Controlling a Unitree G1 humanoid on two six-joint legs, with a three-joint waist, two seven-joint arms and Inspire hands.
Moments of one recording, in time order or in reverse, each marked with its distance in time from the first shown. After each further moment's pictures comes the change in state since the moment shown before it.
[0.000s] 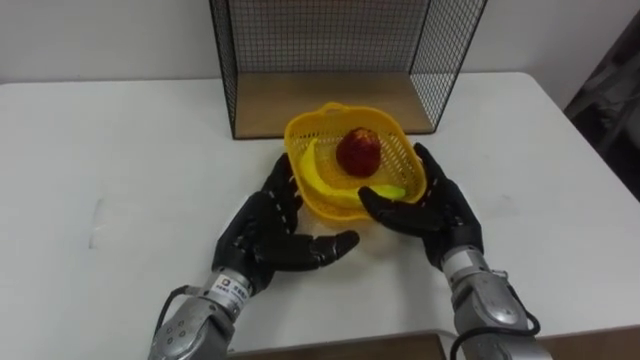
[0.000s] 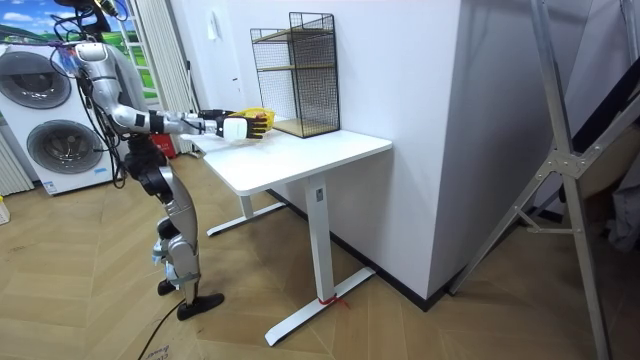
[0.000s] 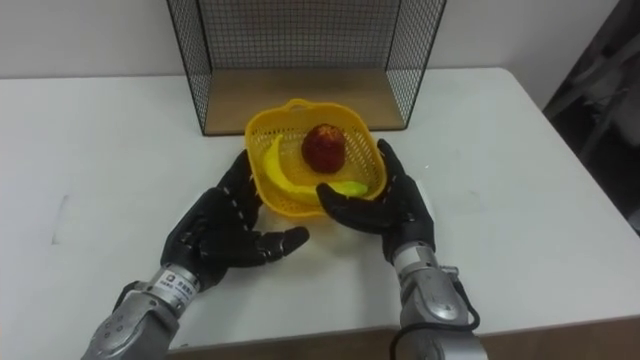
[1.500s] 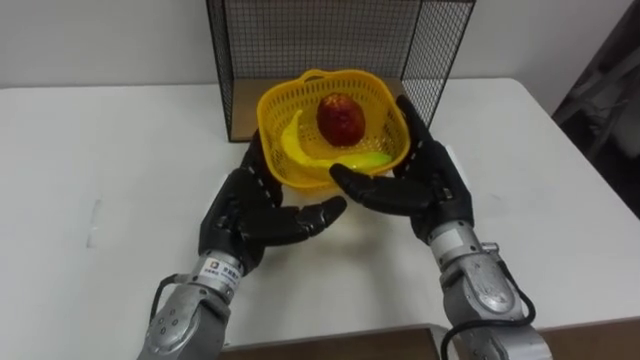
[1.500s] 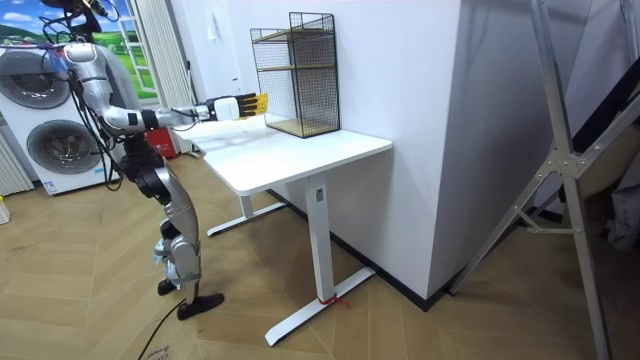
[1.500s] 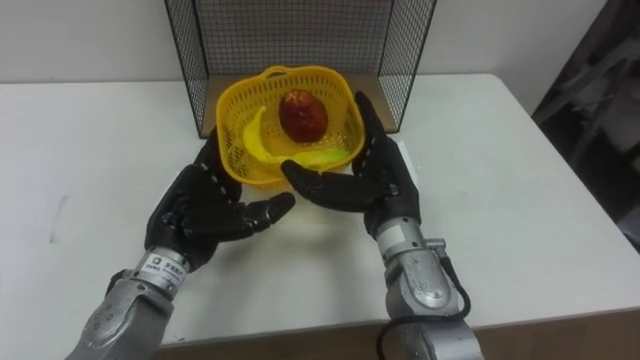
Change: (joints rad) left arm -0.001 -0.015 0.031 -0.075 -0.027 0.000 0.099; right arm 0.012 0.008 0.056 -0.167 -0.042 -0.001 -0.006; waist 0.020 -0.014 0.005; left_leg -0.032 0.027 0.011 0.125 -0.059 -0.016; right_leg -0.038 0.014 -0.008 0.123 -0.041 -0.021
